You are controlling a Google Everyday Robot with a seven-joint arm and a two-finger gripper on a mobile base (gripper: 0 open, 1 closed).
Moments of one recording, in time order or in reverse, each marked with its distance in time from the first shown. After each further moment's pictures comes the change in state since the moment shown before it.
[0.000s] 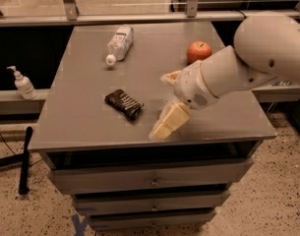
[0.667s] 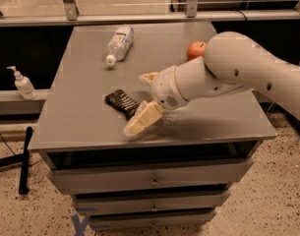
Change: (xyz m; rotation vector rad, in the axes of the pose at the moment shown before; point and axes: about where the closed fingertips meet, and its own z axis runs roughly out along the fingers) arm -0.032 -0.018 0.062 0.000 -0.146 -0.002
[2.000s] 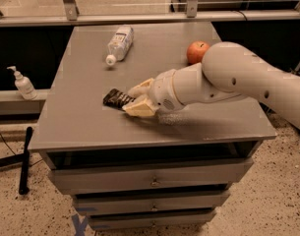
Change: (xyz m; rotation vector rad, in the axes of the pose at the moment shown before) arm 0.003 -0.010 0.012 0.067 -0.039 0.020
